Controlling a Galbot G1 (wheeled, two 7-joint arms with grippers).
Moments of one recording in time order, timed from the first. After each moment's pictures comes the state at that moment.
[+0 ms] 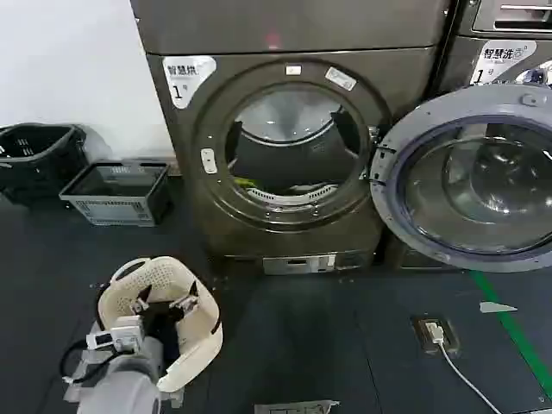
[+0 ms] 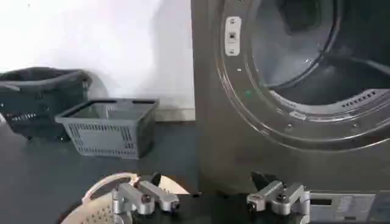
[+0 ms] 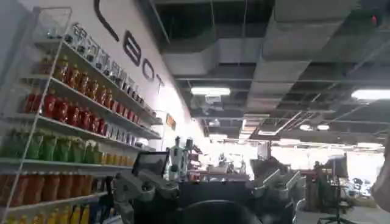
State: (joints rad) left arm 1.38 -1.51 -0.56 -2.27 -0.02 0.74 -0.06; right arm -1.60 1.20 2.24 1.79 0.50 -0.19 -0.01
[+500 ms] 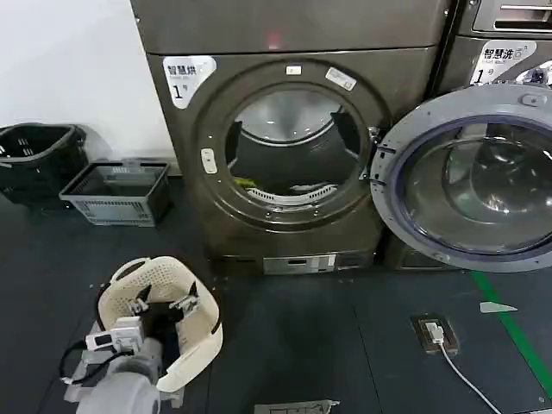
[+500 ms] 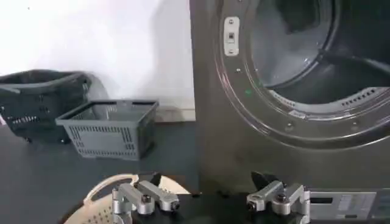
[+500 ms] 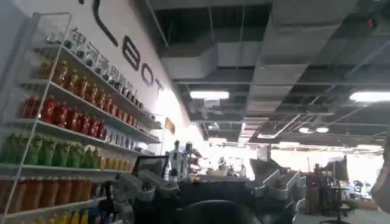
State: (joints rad) left arm 1.39 -1.51 -0.56 -2.27 -0.01 0.74 -0.05; right arm -1.61 1.21 2.23 1.78 0.52 -0.15 0.00
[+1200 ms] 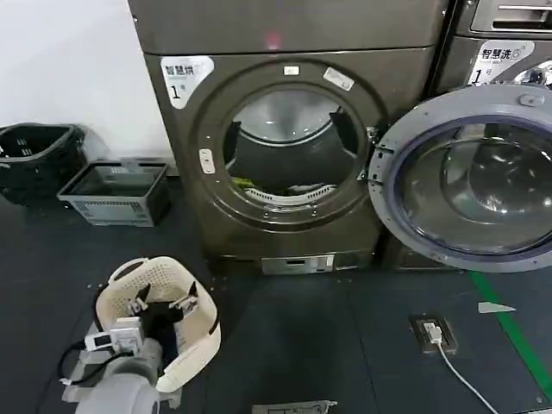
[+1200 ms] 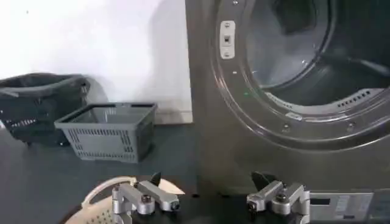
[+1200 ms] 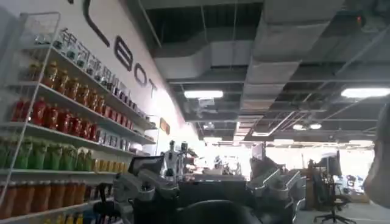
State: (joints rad) left arm 1.39 -1.51 -0.56 -2.28 0.00 0.74 -0.04; right arm -1.61 1.21 2.23 1.78 0.54 -0.15 0.02
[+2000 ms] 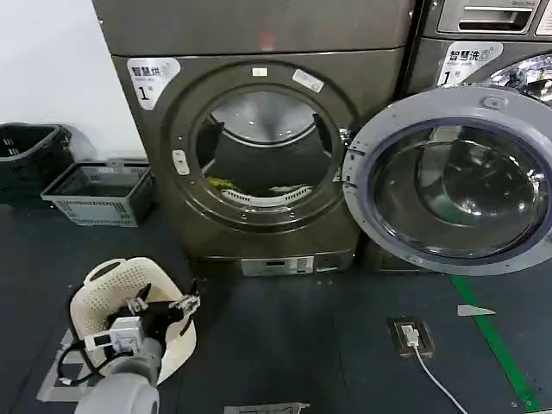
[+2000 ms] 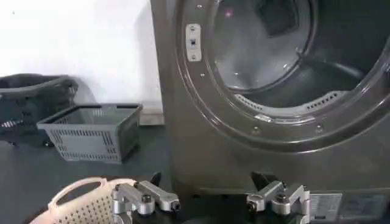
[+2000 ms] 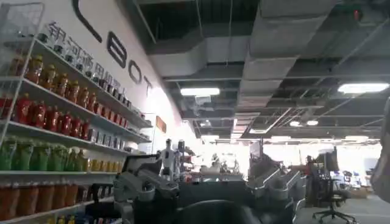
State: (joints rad) left arm 1.39 -1.51 -0.56 -2.28 0.00 0.74 -0.04; right arm -1.61 1.21 2.24 1.78 0.55 -0.16 0.04
